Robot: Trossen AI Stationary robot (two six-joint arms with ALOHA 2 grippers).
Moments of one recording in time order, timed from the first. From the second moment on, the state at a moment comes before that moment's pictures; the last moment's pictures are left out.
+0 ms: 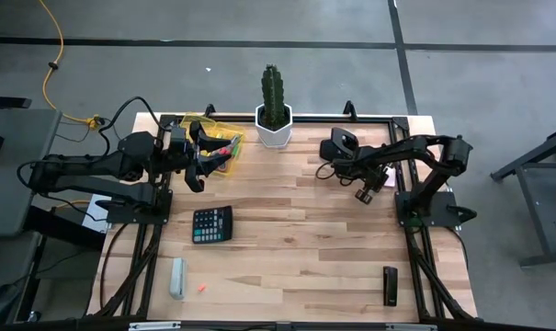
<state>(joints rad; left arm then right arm) 0.16 0.77 0.74 0.18 -0.12 -0.23 -0.39 1.67 0.72 -1.05 0.26 0.38</state>
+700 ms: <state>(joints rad) 0.16 0.77 0.74 0.18 -0.12 -0.23 -0.29 1.46 0.83 -1.19 0.05 0.44</state>
